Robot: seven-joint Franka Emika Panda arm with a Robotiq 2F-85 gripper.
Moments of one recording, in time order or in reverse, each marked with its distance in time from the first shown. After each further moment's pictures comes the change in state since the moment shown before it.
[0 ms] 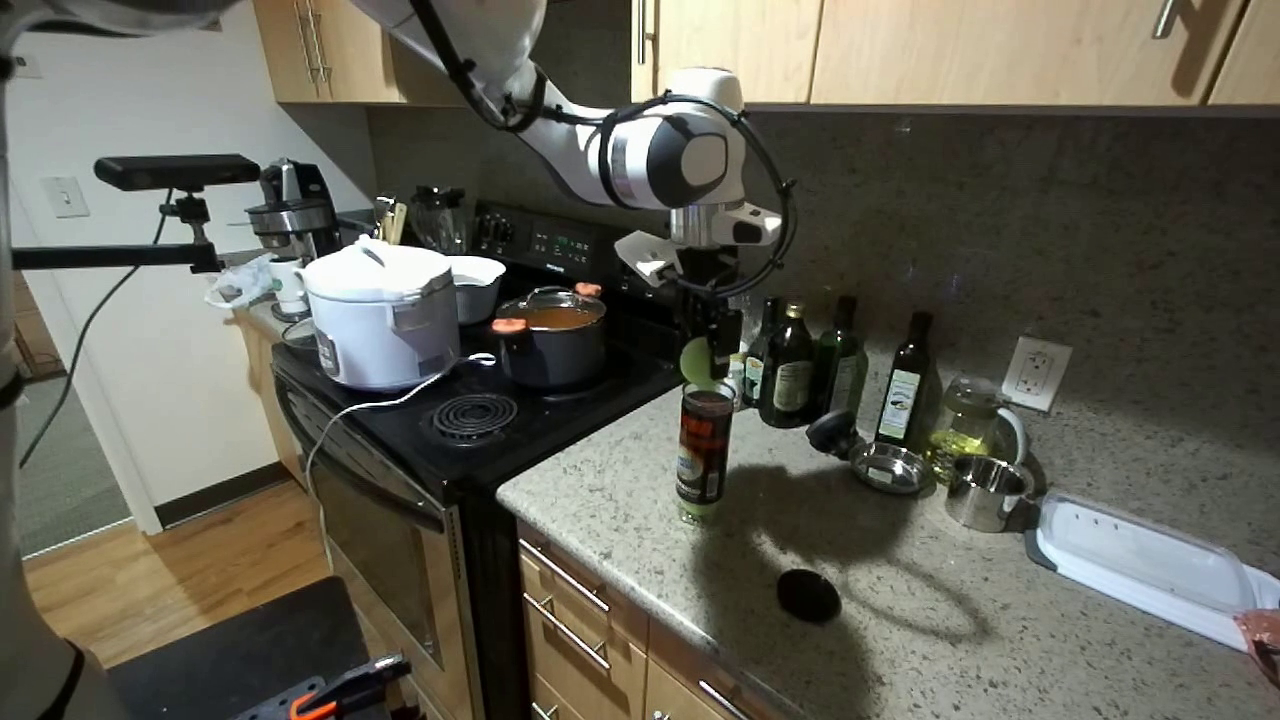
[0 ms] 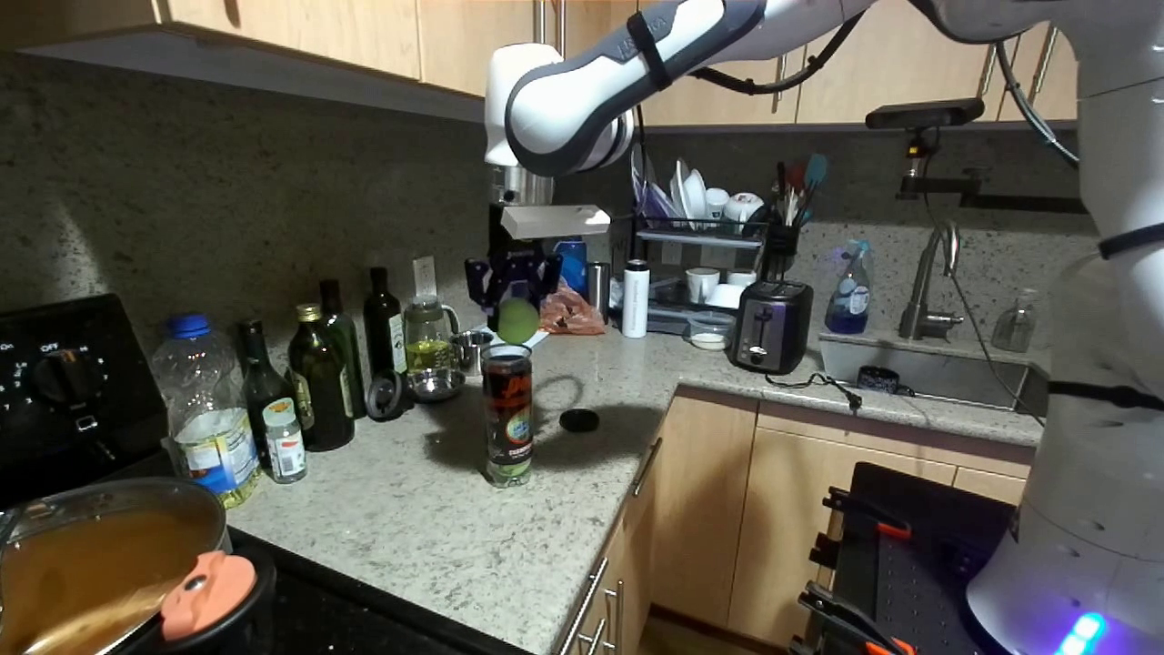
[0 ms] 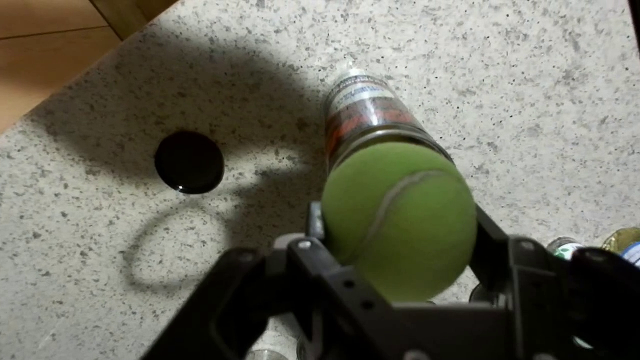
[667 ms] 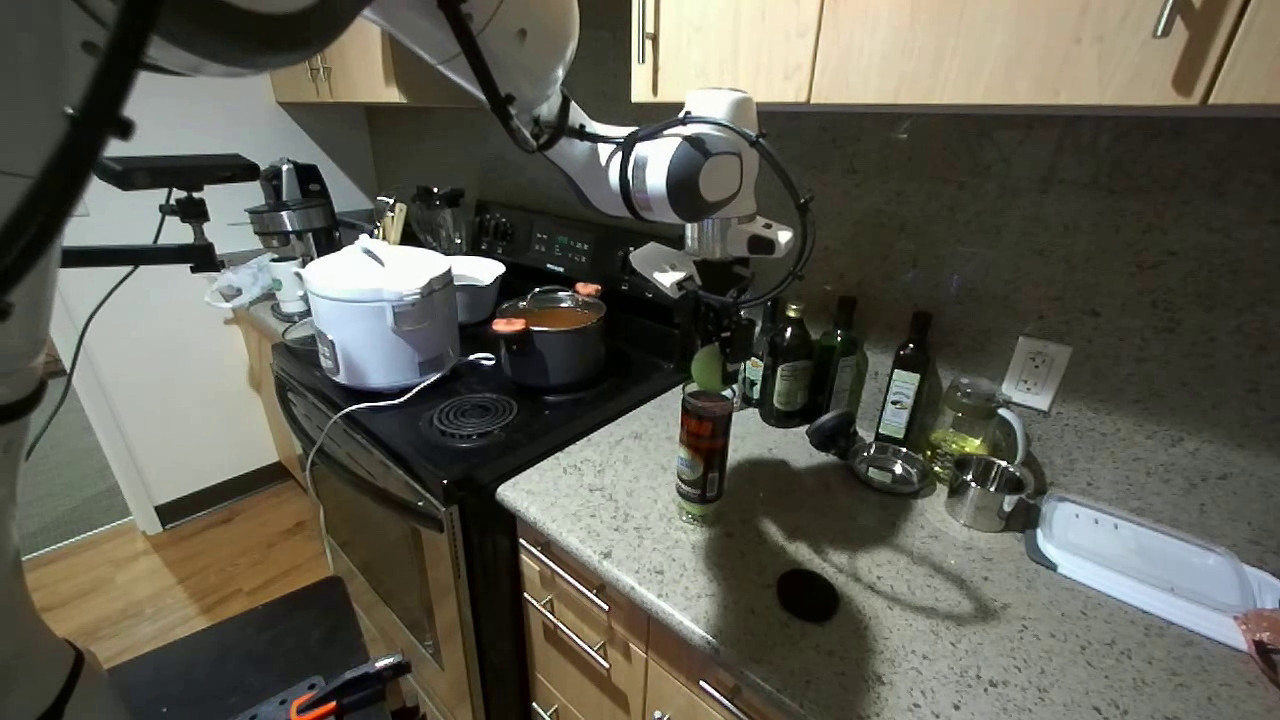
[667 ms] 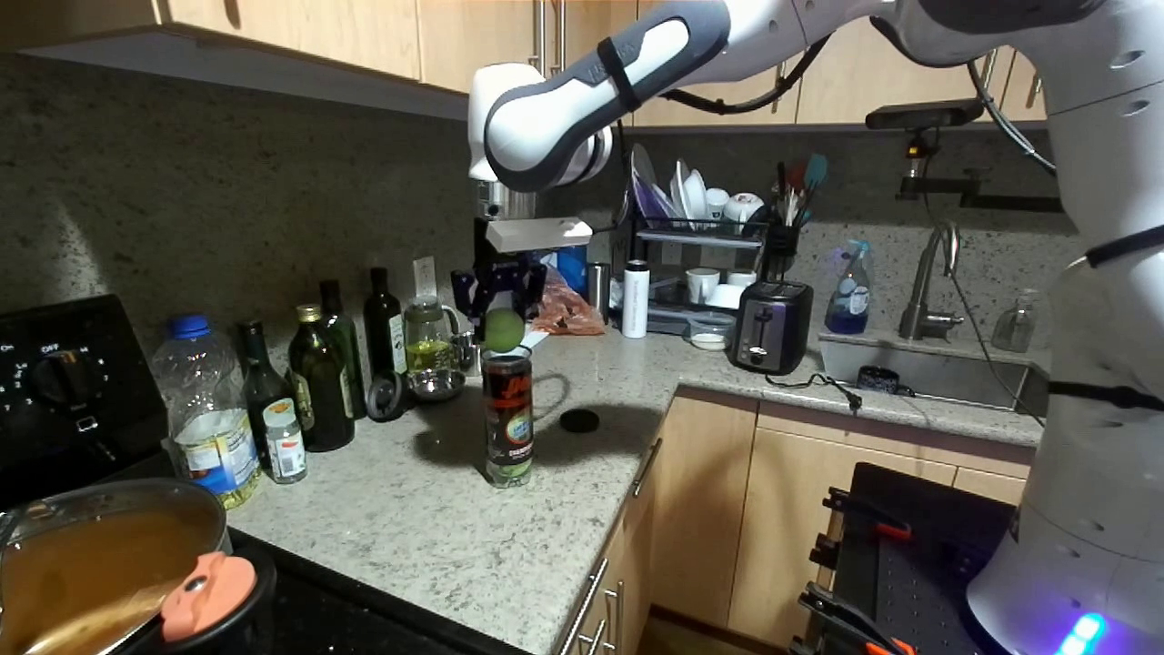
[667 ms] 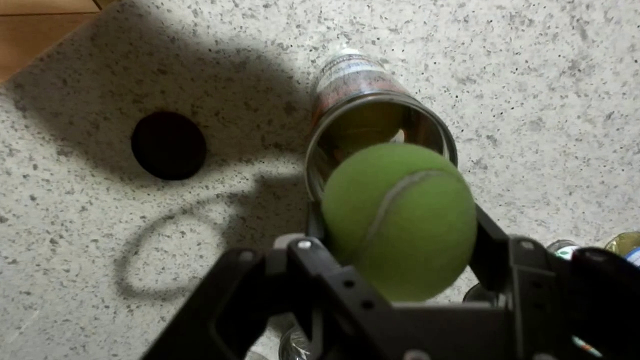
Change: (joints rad) arm -0.003 0.100 0.000 0.103 0.007 -0.012 -0.043
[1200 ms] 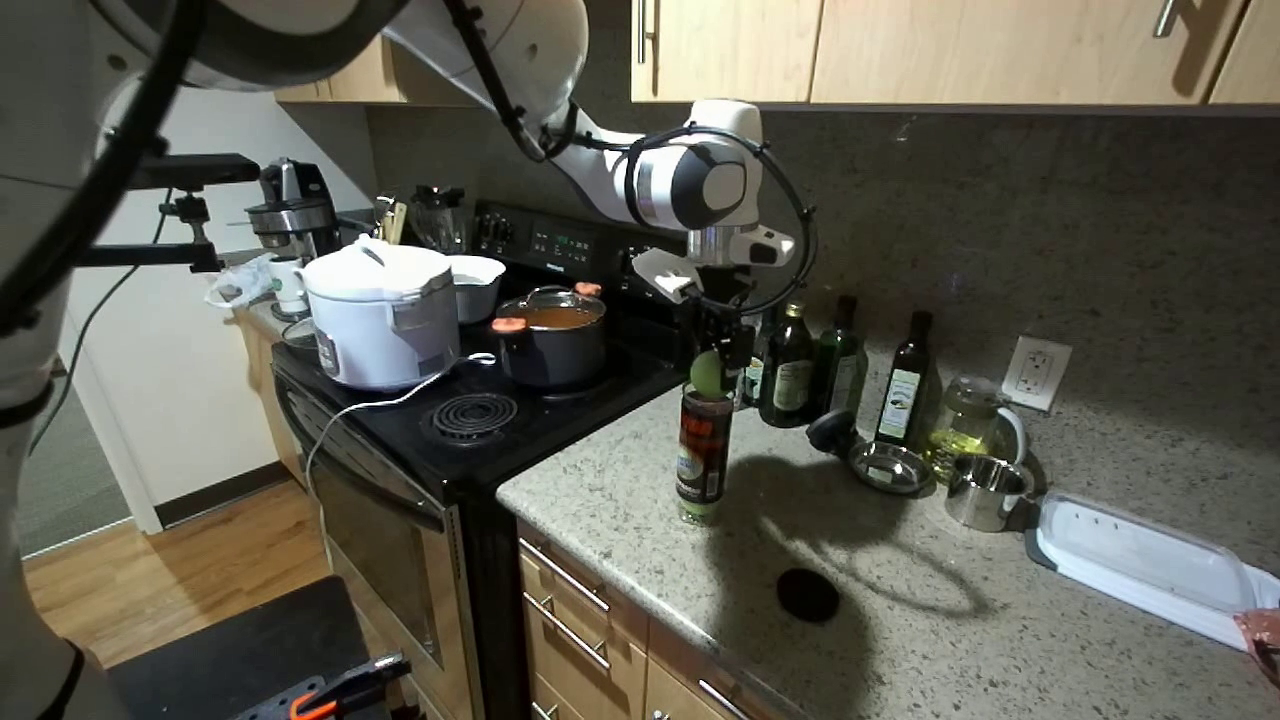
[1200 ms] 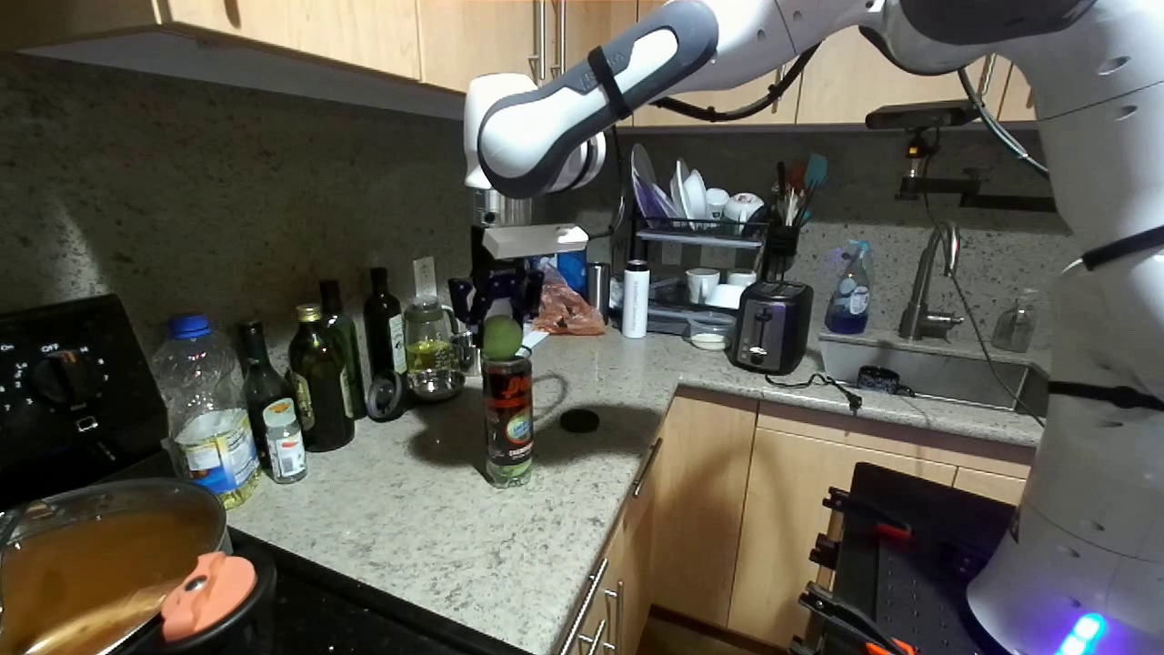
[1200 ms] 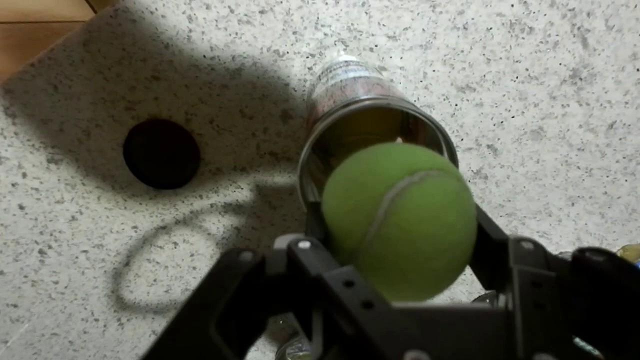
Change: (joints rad) arm -0.001 0.032 0.000 0.026 0.018 -0.017 -0.013
